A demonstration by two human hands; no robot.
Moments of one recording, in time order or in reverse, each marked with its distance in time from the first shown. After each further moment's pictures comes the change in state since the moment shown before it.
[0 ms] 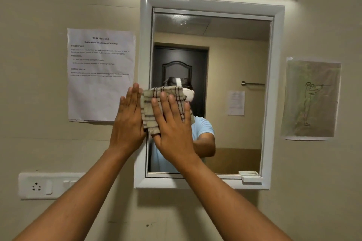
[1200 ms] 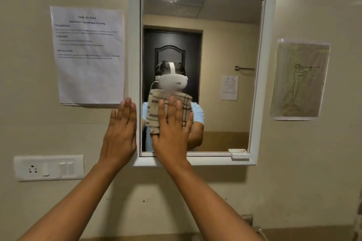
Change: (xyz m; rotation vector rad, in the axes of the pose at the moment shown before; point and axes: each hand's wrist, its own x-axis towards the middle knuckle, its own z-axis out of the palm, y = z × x) left_hand -0.079 0.010 0.003 0.079 -0.150 -0.033; right_hand -0.059 -0.024 0.009 0.051 -0.058 0.312
